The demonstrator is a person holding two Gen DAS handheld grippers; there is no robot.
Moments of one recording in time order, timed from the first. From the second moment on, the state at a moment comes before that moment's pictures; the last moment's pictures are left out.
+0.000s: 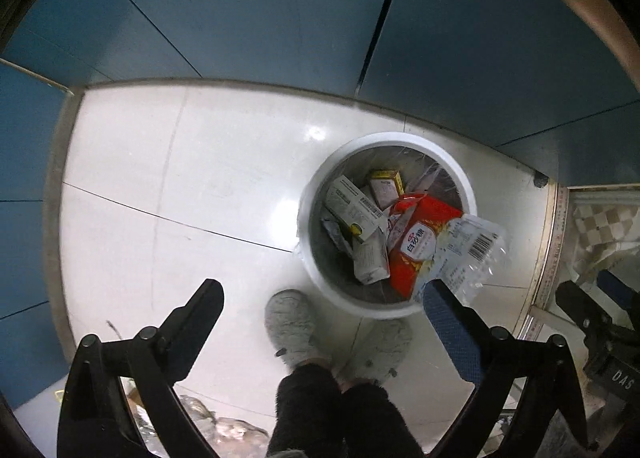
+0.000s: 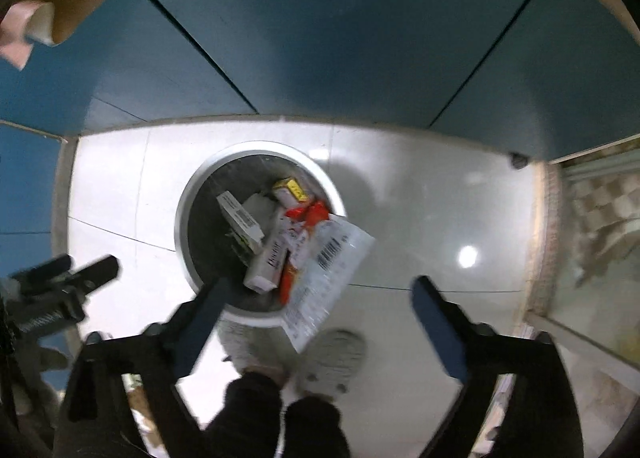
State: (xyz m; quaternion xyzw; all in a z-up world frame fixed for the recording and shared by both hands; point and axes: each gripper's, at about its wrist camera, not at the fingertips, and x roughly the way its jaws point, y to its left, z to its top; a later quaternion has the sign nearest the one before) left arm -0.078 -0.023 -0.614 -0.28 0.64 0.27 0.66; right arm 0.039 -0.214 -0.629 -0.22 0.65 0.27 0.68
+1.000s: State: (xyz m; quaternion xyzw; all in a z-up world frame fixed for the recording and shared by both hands) left arm -0.161 -0.135 -0.137 -0.25 0.51 0.16 0.81; right arm -0.083 -0.353 -0.096 -0.09 0.57 0.35 0.74
